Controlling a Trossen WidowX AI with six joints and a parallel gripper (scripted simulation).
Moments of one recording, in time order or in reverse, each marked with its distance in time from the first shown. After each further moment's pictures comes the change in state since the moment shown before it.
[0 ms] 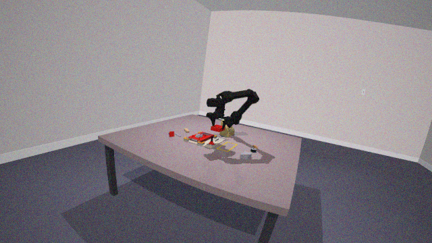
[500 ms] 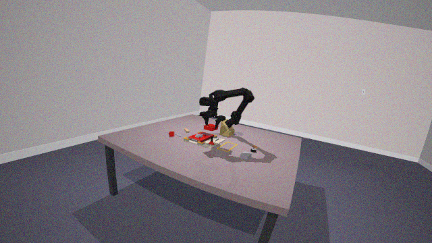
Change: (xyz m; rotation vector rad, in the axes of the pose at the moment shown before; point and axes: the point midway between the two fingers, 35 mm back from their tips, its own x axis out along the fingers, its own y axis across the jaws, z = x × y) arm 0.000 -0.046 0.020 0.016 -0.010 -0.003
